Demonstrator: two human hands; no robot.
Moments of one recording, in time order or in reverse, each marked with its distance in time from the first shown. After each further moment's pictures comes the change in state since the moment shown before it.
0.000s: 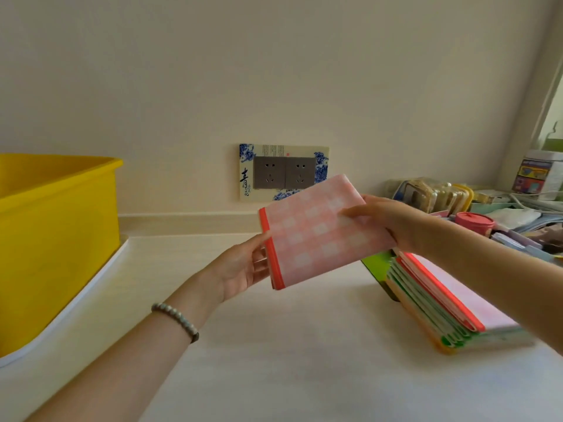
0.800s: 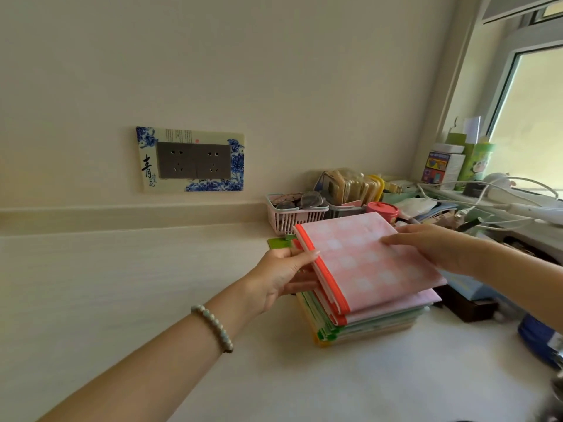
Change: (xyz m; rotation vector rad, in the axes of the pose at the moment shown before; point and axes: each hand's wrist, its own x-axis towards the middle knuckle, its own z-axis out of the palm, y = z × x) left_hand 0.041 -0.063 0.223 0.078 -0.162 -0.037; right_hand -0.057 0.074 -0.226 -0.268 0.280 0.300
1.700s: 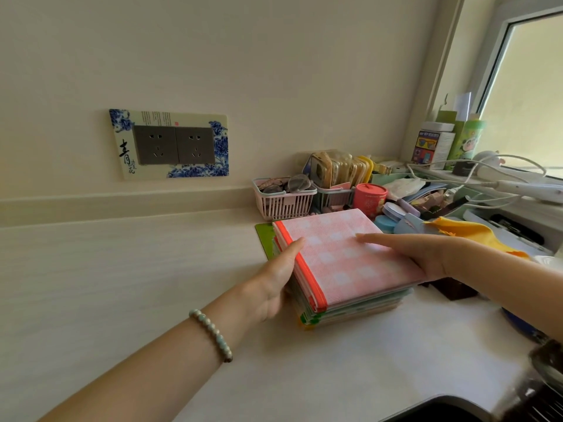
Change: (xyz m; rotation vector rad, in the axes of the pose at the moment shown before) left_hand 0.002 -0.028 0.028 0.026 0.045 -0.188; right_hand 0.010 0.031 0.009 0.036 -0.186 0.301
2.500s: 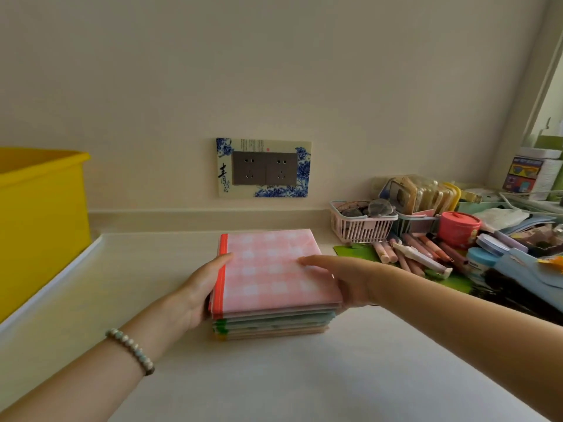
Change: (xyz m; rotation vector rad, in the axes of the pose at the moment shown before) left_hand -0.076 0.022 -0.225 -0.140 0.380 0.037; right_hand -0.003 -0.092 0.222 0.051 -0.352 -0.107
